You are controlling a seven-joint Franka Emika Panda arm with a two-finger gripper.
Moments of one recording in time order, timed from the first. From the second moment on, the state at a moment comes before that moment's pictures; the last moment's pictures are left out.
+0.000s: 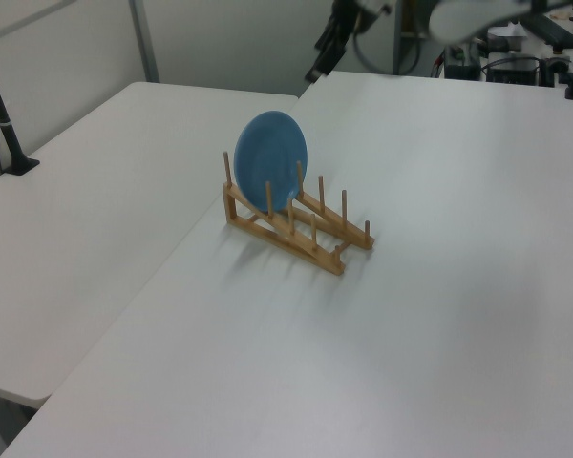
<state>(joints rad) 0.06 0.23 0.10 -1.58 -0.39 2.47 0.09</state>
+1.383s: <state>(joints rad) 0.08 0.51 0.09 -1.42 -0.75 2.60 0.44</state>
